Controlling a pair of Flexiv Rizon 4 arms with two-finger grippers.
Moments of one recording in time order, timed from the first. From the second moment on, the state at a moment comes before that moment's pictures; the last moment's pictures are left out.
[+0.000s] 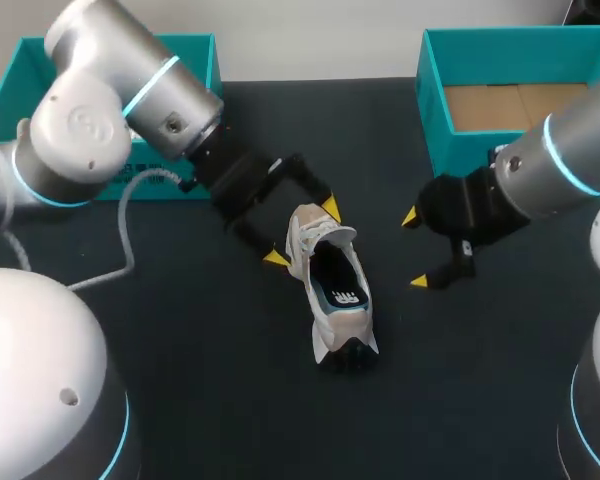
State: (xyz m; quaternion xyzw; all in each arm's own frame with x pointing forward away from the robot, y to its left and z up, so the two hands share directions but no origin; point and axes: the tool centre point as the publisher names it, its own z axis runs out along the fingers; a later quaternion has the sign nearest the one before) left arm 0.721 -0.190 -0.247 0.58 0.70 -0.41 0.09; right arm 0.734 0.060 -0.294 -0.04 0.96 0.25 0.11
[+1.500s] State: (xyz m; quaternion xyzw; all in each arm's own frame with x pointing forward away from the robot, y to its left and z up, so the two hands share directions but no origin) left arm 0.719 -0.187 -0.233 0.65 0.73 -0.19 0.00; right arm 0.709 0.029 -0.183 -0.03 0.97 0.24 0.08
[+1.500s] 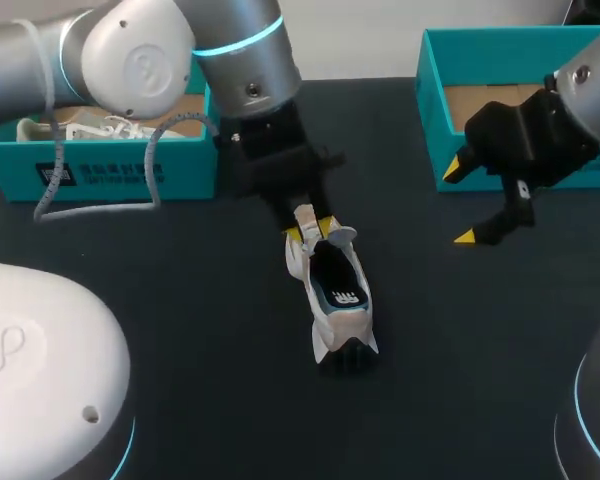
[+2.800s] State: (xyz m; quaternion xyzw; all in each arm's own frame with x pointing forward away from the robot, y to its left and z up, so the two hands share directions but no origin) left arm 0.711 -0.239 -0.355 0.59 0.79 -0.16 -0.04; right arm 0.708 0.028 -0.183 -0.03 0.97 0.24 0.08
